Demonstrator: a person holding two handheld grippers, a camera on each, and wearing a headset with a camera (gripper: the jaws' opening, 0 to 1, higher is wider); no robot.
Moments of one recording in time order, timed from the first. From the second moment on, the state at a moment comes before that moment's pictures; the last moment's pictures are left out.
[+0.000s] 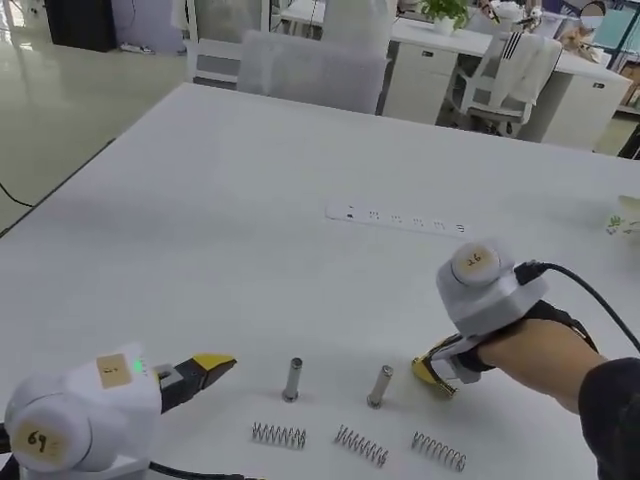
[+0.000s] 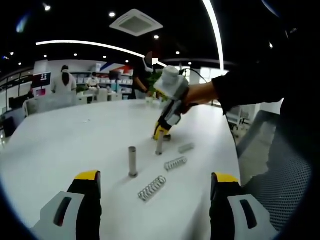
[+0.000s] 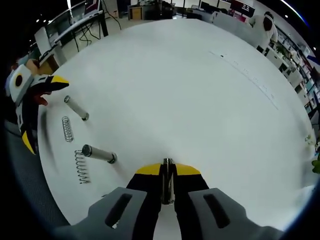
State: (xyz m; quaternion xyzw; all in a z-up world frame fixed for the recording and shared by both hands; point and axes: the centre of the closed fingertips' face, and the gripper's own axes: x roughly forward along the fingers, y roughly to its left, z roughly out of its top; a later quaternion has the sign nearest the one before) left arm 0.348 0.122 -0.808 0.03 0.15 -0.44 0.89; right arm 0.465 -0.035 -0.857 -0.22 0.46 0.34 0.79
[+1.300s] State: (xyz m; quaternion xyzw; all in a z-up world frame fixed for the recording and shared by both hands) left arm 0.342 0.113 -0.795 0.05 0.13 -0.46 0.88; right arm 0.421 -0.062 -0.822 -0.14 0.40 0.32 0.85
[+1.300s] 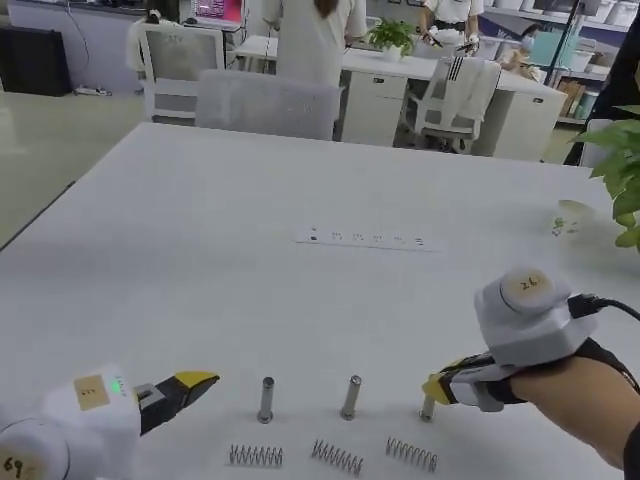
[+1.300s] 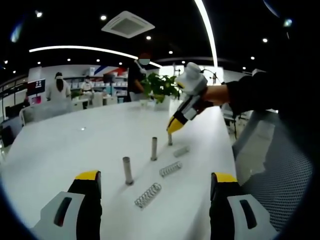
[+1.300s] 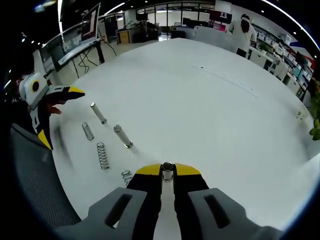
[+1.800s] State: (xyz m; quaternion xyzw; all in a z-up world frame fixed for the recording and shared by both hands) left arm 0.340 0.112 -0.796 0.05 0.14 -0.46 0.88; right arm 0.416 -0.061 -0.824 -0.16 0.39 0.33 0.84
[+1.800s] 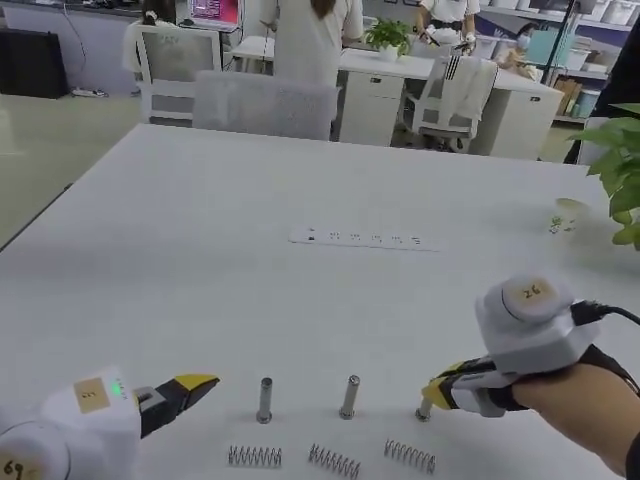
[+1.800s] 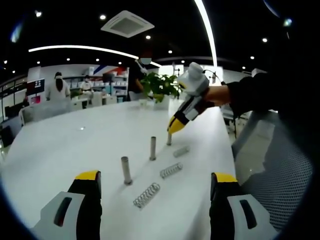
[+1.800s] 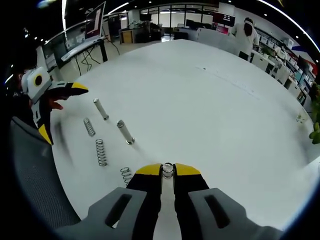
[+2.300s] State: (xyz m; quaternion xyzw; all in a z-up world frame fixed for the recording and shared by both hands) left arm 0.340 0.112 -0.798 0.05 0.14 -0.46 0.88; right arm 0.404 -0.071 -0.838 -0.17 0.41 0.34 0.83
